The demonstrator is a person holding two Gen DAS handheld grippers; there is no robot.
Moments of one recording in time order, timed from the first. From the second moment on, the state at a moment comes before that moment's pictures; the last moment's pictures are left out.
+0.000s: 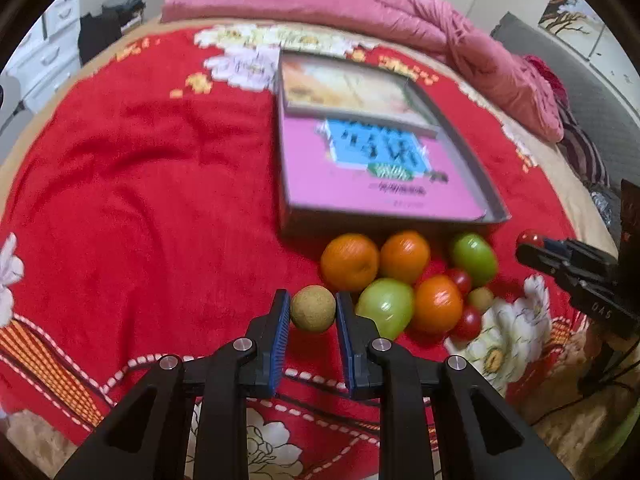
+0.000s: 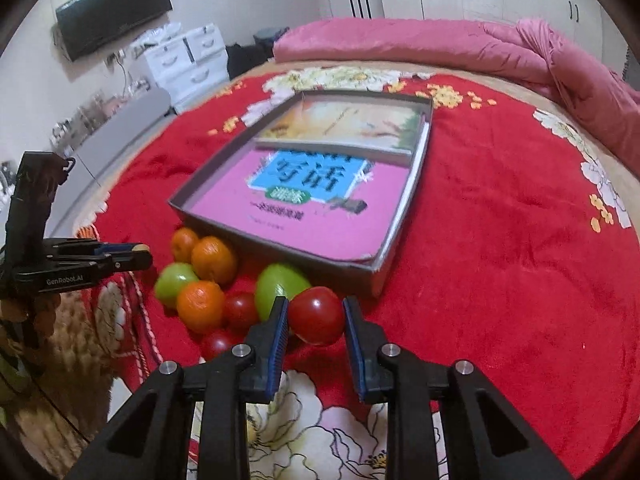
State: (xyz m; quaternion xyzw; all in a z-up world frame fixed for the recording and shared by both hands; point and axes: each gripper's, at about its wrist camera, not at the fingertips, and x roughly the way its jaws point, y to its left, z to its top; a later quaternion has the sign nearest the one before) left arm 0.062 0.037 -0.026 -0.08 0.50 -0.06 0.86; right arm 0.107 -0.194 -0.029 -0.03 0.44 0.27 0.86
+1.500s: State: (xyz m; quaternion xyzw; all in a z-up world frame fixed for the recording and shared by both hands) left arm 0.164 -0.002 -0.035 -0.05 0.49 -0.04 0.87; right arm 0.163 -0.158 -0.038 -0.05 0.42 0.24 0.88
